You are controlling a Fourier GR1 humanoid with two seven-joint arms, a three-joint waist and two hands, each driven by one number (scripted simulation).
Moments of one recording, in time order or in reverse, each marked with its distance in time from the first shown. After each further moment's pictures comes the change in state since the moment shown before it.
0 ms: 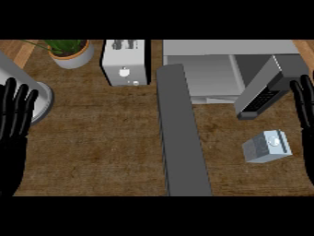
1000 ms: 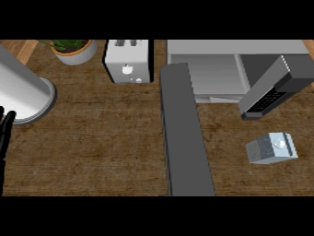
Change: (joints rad) left arm 0.160 -0.012 0.089 -0.064 0.109 -0.038 0.000; right arm 0.268 -0.147 -0.205 -0.219 -0.414 0.367 0.059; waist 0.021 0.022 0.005
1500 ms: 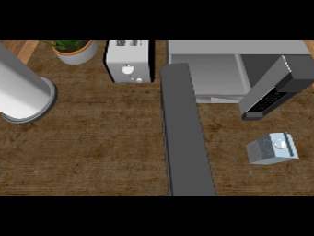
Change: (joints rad) left arm 0.124 0.023 0.101 -0.088 0.125 -0.103 -0.002; right arm 0.018 0.040 -0.049 0.114 0.086 0.063 -0.046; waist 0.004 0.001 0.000
